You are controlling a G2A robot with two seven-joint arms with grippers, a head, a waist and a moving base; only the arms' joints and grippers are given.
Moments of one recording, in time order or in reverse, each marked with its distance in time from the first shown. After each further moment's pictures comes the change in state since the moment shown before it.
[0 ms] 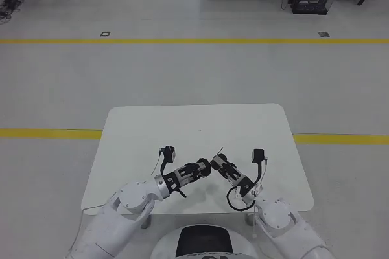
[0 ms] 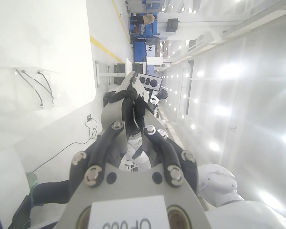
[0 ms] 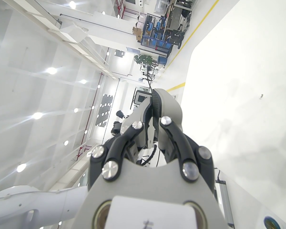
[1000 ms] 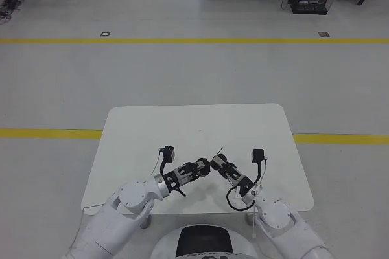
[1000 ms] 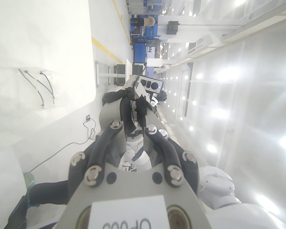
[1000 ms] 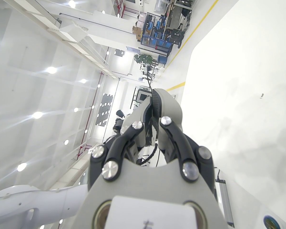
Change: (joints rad) left arm -0.014 0.009 0.012 0.015 -0.031 0.003 0.011; right arm -0.005 -0.012 0.011 0.003 -0.005 0.000 0.009
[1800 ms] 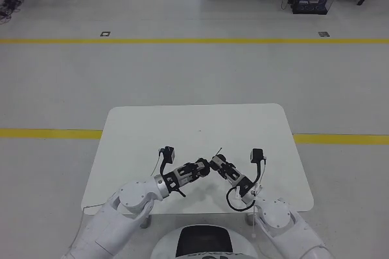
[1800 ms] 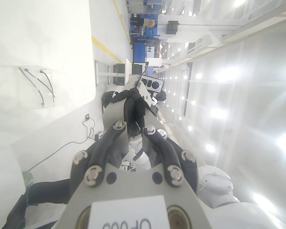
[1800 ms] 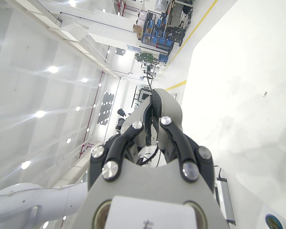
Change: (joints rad) left arm -0.004 0.007 0.010 0.008 -0.018 -0.009 -0.002; right arm -0.002 -0.007 0.008 -0.001 0.003 0.000 0.028
